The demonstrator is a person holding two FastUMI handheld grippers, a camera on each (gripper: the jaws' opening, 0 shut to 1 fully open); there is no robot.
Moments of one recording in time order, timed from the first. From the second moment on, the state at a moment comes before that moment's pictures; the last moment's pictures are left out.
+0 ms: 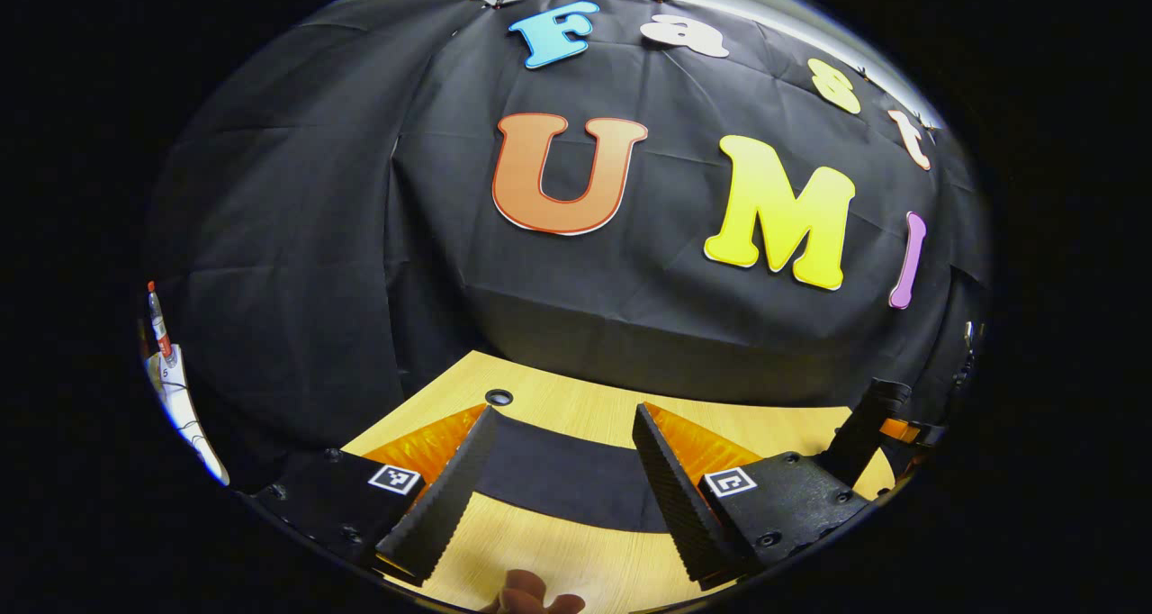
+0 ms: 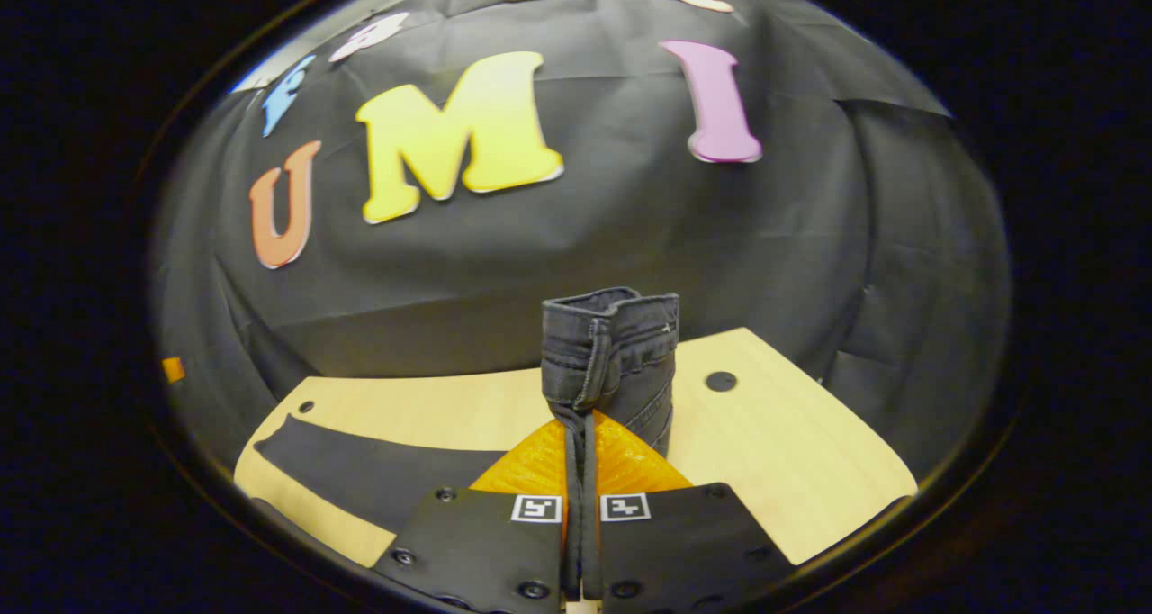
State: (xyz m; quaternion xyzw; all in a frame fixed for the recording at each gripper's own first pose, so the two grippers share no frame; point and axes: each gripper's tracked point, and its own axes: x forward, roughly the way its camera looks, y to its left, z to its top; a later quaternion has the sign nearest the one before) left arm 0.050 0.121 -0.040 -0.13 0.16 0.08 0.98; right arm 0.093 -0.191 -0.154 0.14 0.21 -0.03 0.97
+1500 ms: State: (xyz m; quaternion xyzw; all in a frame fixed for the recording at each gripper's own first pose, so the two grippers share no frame) left arm 0.031 0.163 -0.069 -0.15 0.18 0.12 0.96; right arm 0.079 -0.195 -0.154 0.08 0.34 0.21 0.91
